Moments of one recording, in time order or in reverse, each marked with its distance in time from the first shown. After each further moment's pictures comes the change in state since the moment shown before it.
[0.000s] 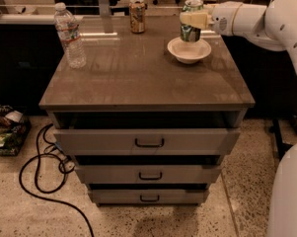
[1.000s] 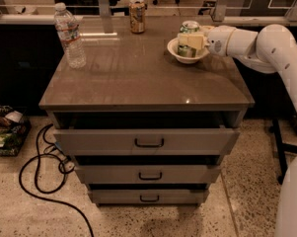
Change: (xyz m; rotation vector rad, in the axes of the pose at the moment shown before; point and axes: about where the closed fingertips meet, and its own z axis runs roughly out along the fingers) arm 0.065 0.005 0.006 -0.029 -0.012 0.044
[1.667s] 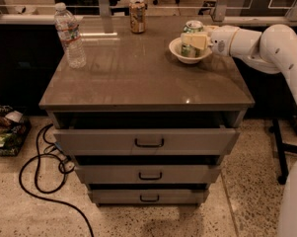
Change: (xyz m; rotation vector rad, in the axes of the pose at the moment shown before) arm -0.001 -0.004 -0.006 0.009 -0.001 -0.002
